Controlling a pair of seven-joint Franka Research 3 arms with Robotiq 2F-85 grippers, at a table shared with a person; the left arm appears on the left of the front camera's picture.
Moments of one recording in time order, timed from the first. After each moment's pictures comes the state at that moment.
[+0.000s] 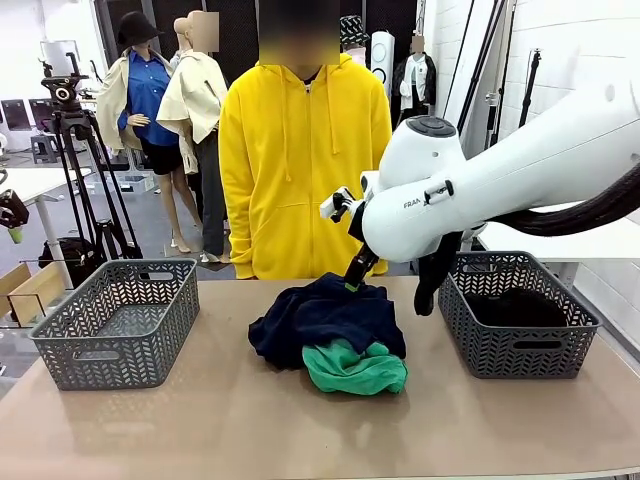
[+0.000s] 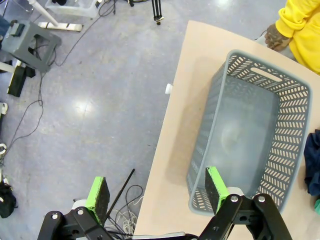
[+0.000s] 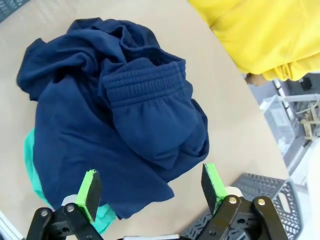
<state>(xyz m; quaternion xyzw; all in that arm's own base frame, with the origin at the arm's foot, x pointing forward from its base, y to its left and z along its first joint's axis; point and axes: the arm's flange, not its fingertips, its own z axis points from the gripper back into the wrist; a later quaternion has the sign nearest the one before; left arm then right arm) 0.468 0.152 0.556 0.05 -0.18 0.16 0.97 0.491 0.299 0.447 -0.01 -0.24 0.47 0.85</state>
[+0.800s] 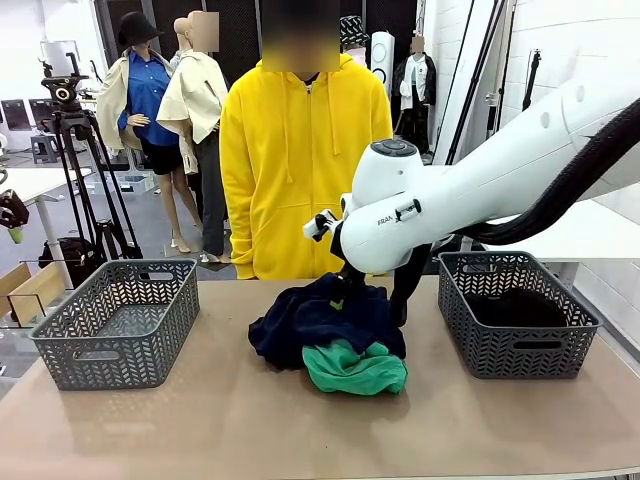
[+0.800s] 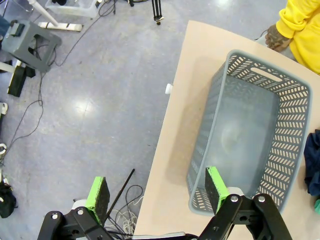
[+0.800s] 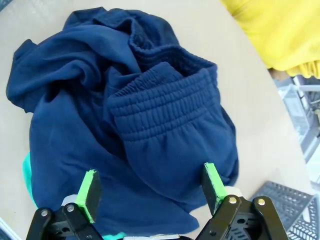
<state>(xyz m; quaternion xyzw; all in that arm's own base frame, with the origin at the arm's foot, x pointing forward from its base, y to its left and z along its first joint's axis) 0.468 0.152 0.556 0.05 -0.18 0.16 0.97 0.512 0.332 0.404 0.00 -0.19 0.46 0.87</state>
